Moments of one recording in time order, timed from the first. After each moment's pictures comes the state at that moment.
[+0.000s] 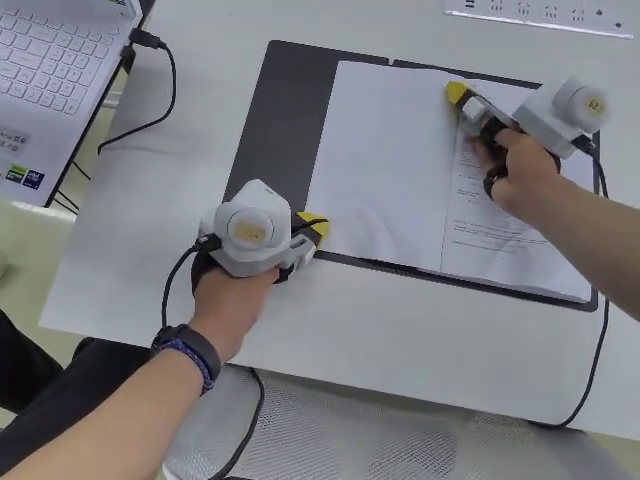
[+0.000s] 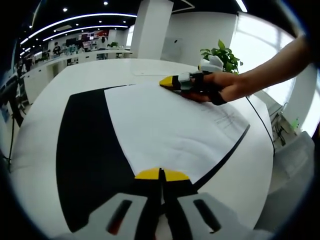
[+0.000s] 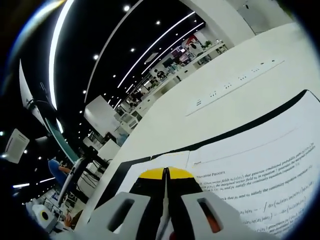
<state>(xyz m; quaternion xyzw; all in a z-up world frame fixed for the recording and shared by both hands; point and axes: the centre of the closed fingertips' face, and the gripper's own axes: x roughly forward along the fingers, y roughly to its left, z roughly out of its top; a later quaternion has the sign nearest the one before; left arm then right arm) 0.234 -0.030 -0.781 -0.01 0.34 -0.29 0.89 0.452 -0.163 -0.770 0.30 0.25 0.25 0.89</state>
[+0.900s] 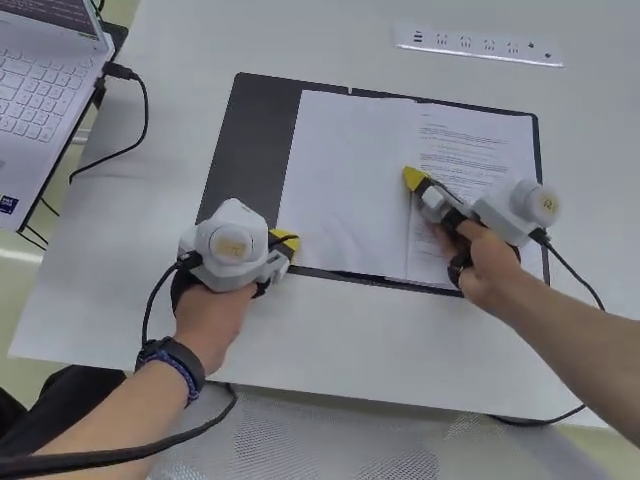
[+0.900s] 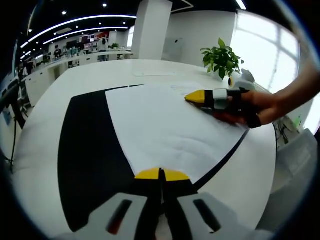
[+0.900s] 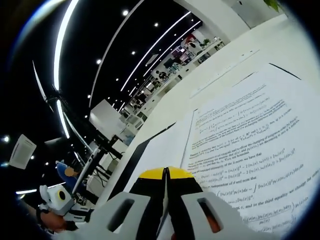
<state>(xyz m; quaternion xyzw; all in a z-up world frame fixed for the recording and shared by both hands) 0.233 -0.029 -0.780 0.00 0.33 -0.28 0.90 0.333 -0.162 -0.758 0.33 0.24 0.26 0.87</state>
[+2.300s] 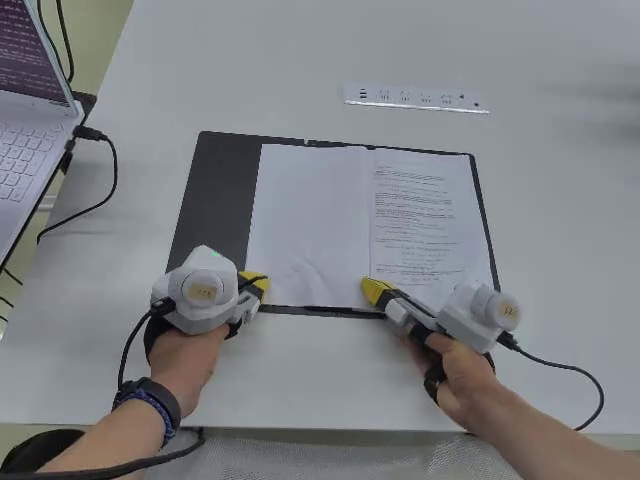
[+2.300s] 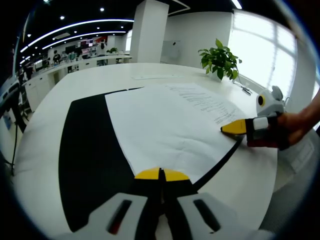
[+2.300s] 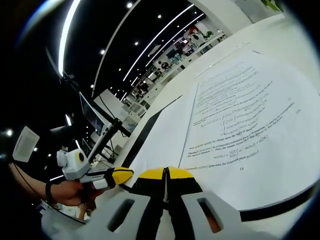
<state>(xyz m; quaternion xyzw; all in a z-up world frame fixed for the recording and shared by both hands) 0.236 -0.027 -0.789 0.01 0.31 -0.29 0.91 0.230 -0.166 -0.776 0.31 0.28 0.28 0.86</state>
